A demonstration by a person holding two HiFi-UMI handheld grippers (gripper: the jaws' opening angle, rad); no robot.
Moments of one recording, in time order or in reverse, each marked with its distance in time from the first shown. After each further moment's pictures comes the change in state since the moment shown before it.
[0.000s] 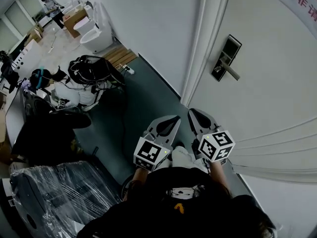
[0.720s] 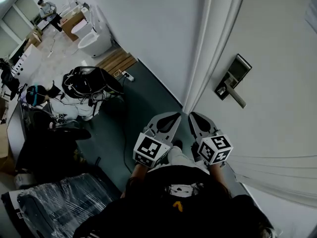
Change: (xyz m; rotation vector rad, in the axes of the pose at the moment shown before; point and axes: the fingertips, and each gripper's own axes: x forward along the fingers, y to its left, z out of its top) left arm 0.120 0.097 0.020 0.039 0.045 -0.041; right arm 0.099 -0.095 0.023 0.060 0.006 -0.038
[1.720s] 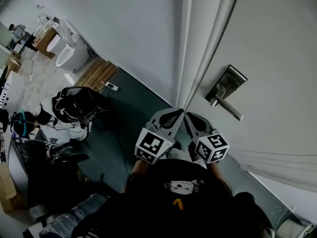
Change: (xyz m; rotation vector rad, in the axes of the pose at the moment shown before) left arm 0.107 0.038 0.017 0.029 0.032 -0.244; right arm 0.054 -0.070 0.020 0.097 -0.018 -0.159
